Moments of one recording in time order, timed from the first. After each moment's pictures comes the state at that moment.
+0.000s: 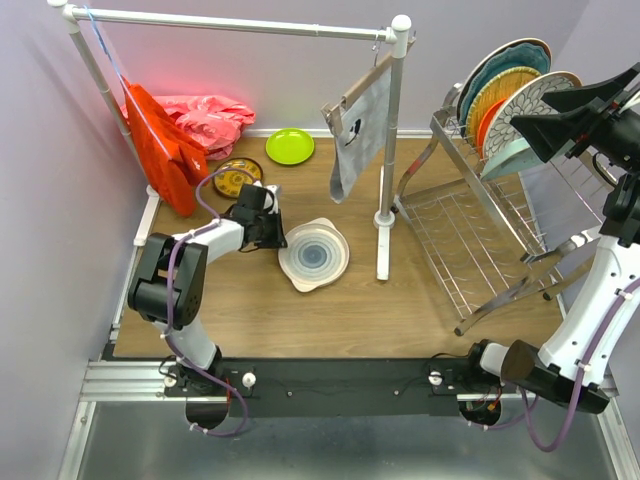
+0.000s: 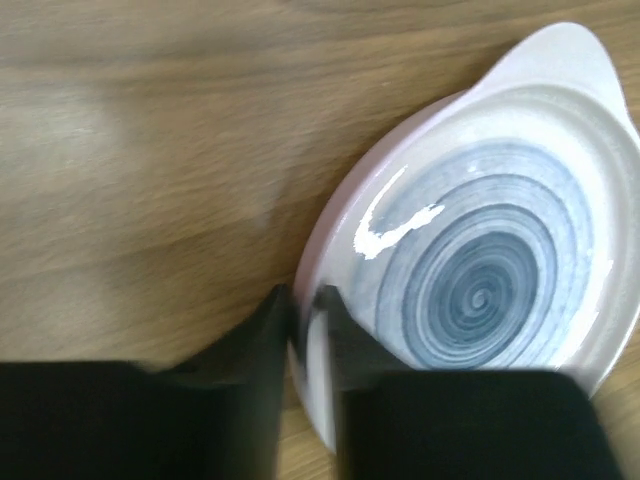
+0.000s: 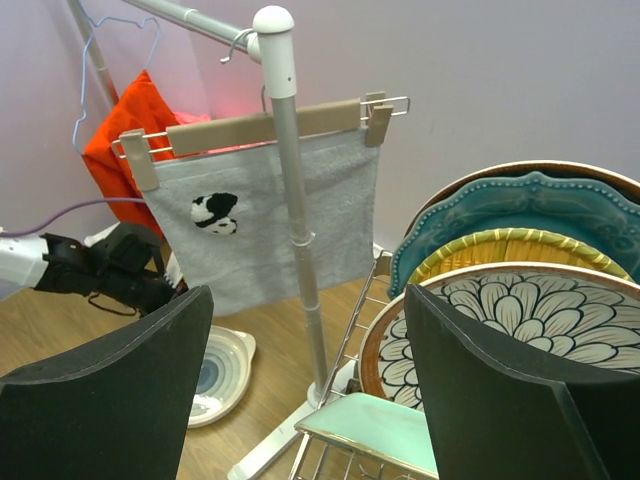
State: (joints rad) left arm -0.28 1.70 0.91 -0.15 0.26 -0.30; right arm -0.49 1.23 1.90 -0.42 -1.18 0.22
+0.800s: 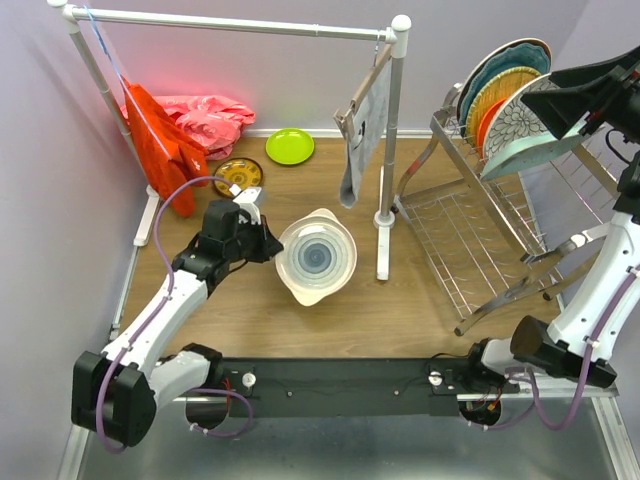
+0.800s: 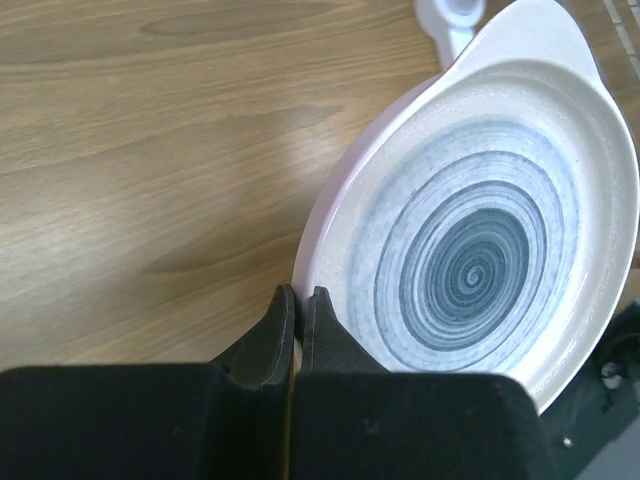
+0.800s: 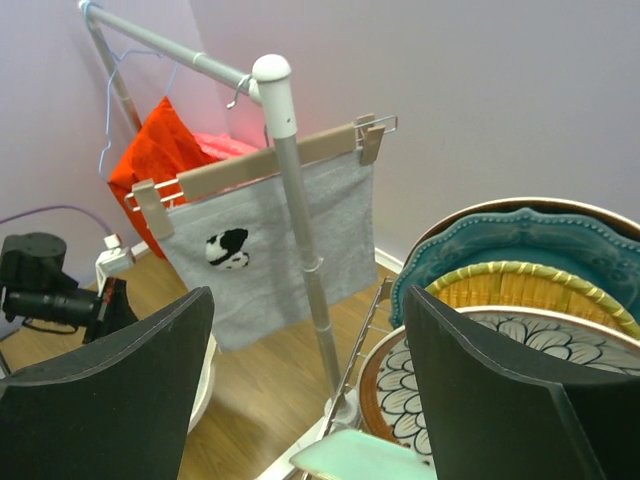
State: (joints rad) left arm -0.34 1.05 0.73 -0.28 0.32 -0.34; right arm -0.49 1.37 2.12 -0.46 -1.21 0.31
